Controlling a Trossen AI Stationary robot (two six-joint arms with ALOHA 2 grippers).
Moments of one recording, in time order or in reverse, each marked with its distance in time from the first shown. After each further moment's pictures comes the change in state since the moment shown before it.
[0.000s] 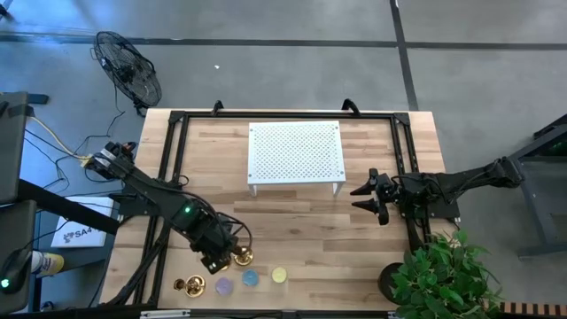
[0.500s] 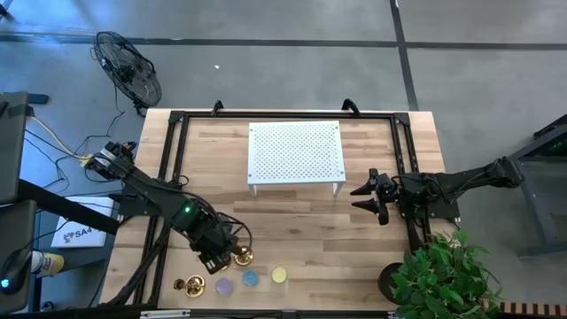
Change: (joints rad) left arm 0.000 0.000 0.000 -0.006 -0.004 0.042; right arm 0.000 0.000 0.000 0.000 0.000 0.000
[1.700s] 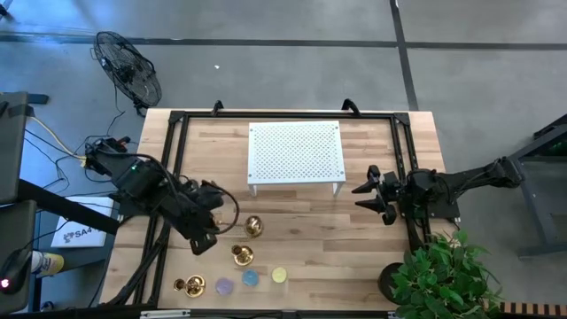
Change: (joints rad) left arm 0.001 -0.014 0.582 -0.307 -0.435 0.191; right arm 0.000 0.000 0.000 0.244 -0.071 -0.095
